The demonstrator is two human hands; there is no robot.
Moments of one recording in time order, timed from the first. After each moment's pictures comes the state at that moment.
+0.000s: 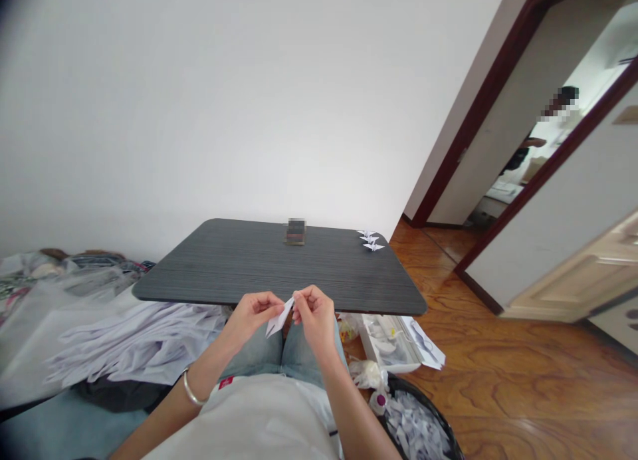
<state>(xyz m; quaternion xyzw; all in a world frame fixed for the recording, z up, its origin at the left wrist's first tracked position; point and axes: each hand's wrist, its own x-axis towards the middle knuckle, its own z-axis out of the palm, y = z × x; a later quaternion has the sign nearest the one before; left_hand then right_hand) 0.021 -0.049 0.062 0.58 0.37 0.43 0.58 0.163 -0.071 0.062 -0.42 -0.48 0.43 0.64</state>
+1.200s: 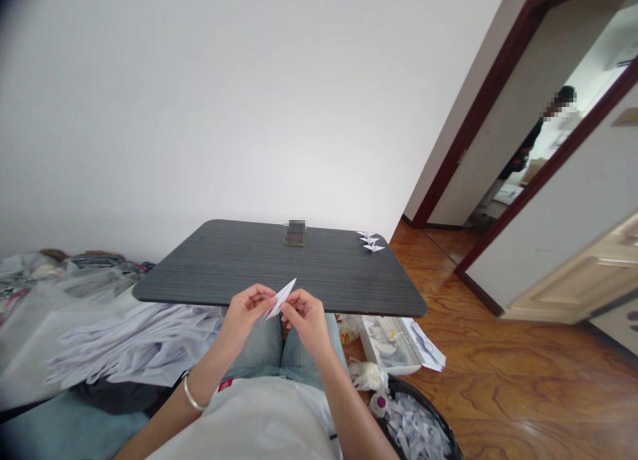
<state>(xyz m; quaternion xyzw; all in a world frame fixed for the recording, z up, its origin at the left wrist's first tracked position) 0.022 -0.056 0.076 0.49 0.39 0.54 0.56 0.160 -0.067 0.057 -0.37 -0.53 0.50 0.58</state>
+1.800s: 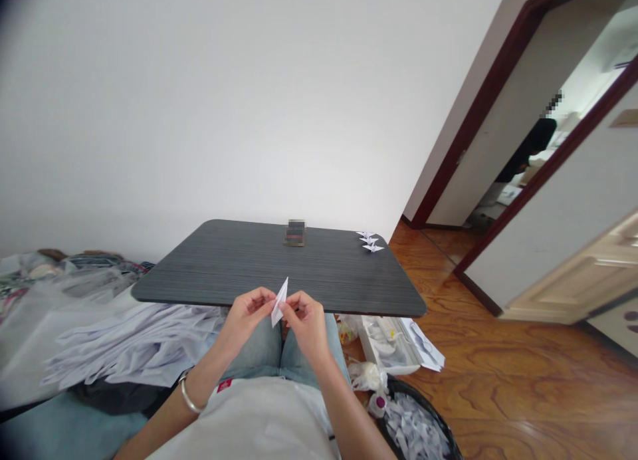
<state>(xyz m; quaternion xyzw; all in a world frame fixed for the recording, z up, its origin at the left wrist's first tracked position) 0.020 -0.054 0.070 0.57 0.37 0.50 0.54 0.157 -0.073 0.057 -0.42 -0.54 0.42 0.59</state>
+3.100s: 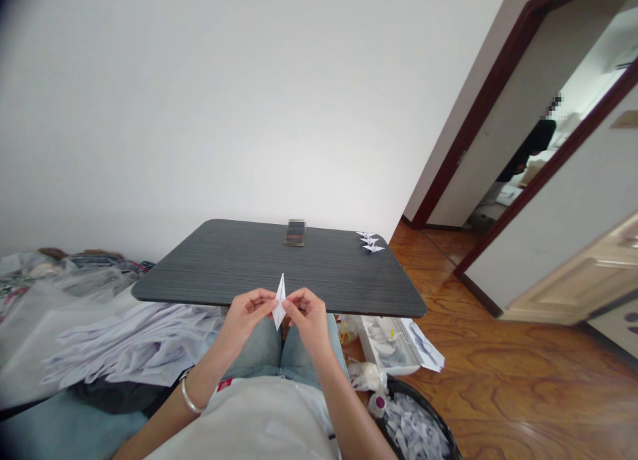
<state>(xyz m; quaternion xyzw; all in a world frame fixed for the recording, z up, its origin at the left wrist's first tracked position) 0.022 -0.056 0.074 0.53 0.39 0.51 0.56 0.159 -0.067 0.055 -0.38 -0.50 0.48 0.61</state>
